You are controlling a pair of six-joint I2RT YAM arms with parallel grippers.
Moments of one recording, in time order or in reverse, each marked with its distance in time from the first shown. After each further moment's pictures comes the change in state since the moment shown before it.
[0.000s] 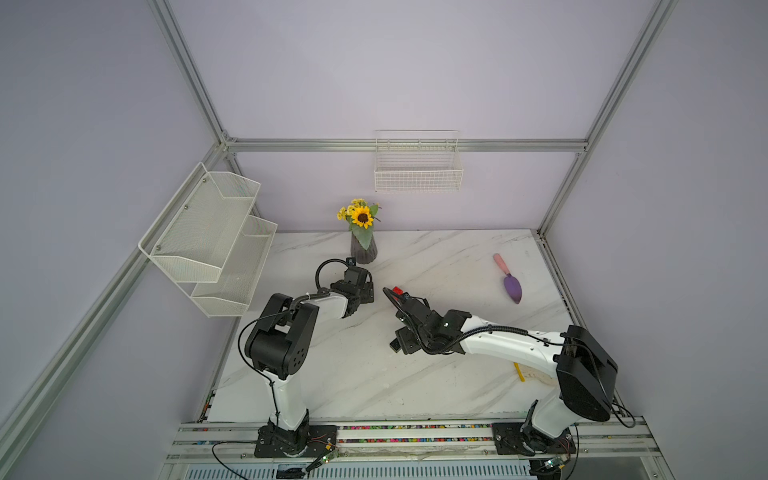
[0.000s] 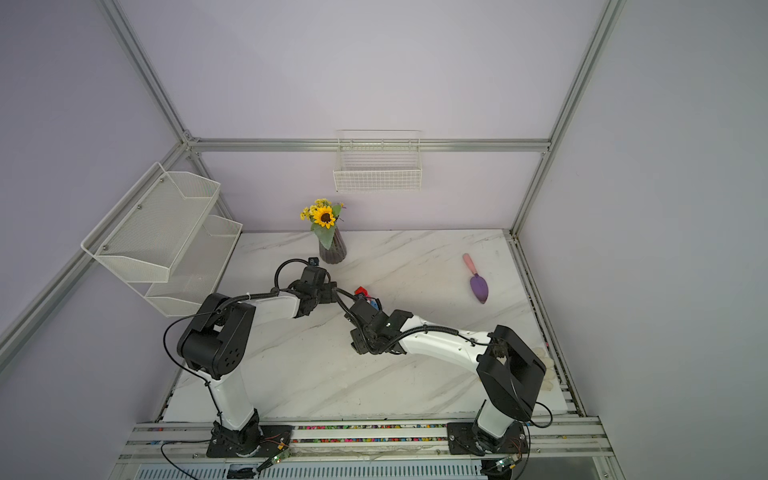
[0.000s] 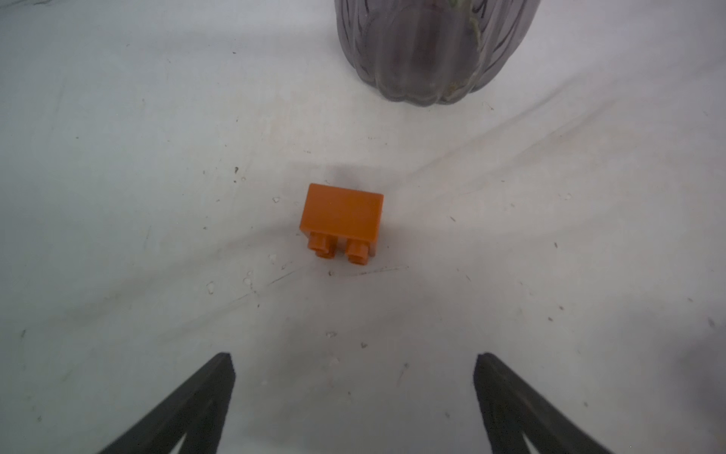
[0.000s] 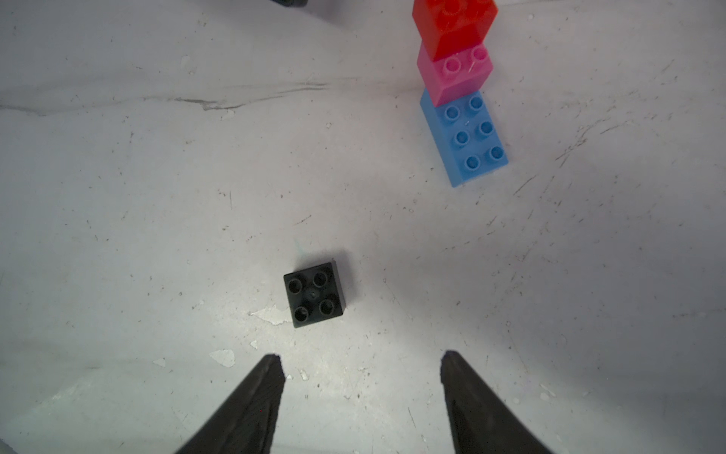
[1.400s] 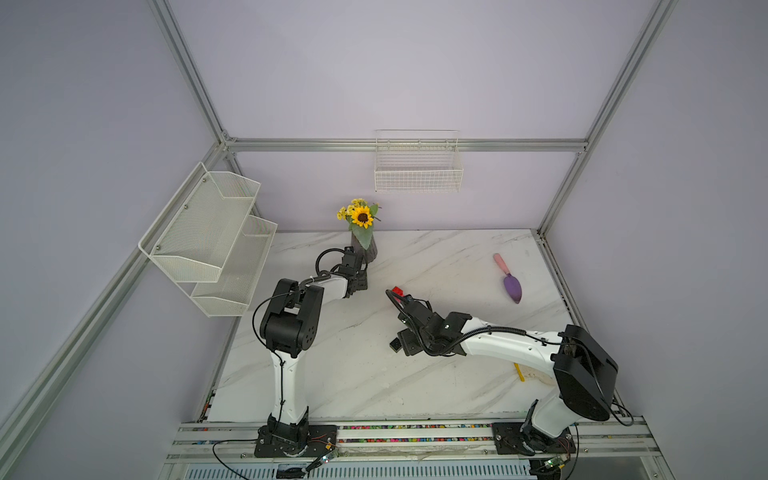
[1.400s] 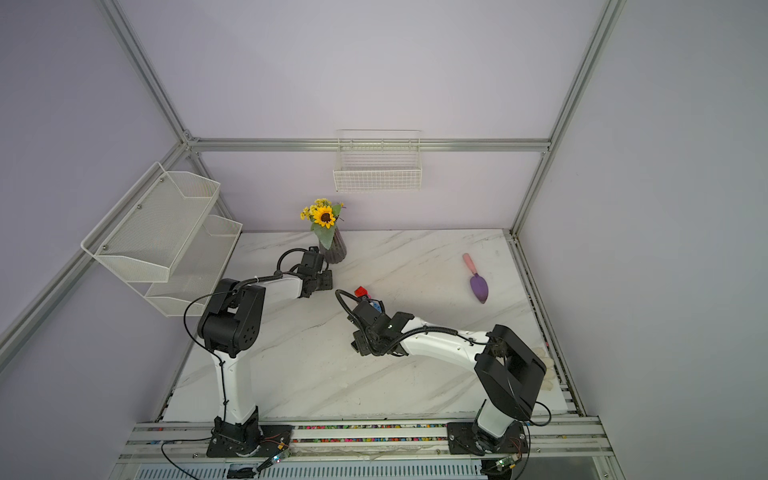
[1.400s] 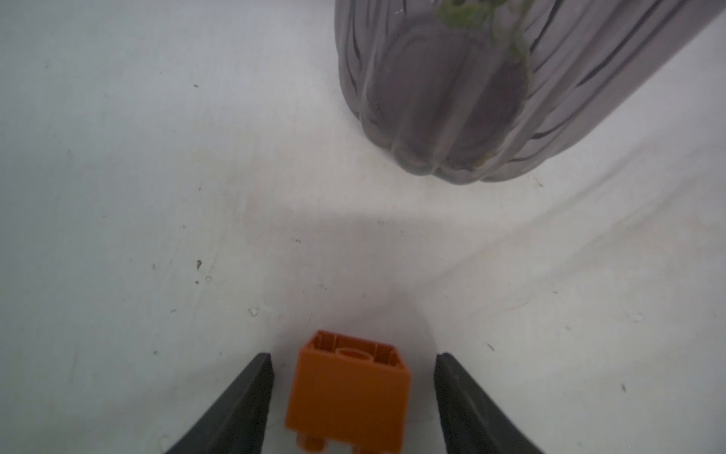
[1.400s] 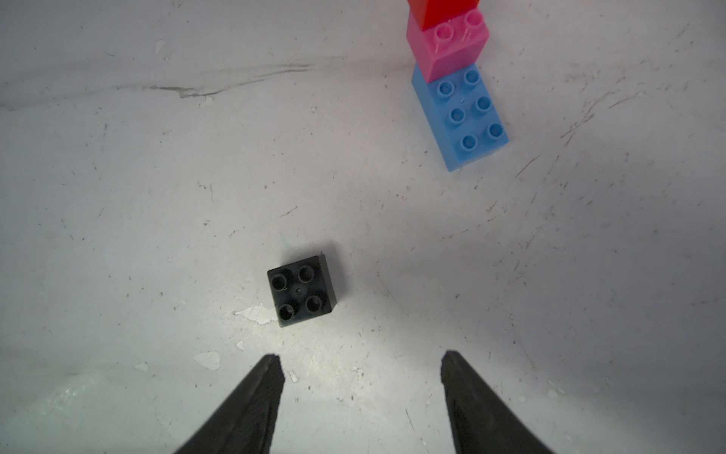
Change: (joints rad) left arm 0.074 0.187 0.254 -0.111 0.093 0.019; right arm -0.007 0.000 -0.048 0.030 -0.008 0.025
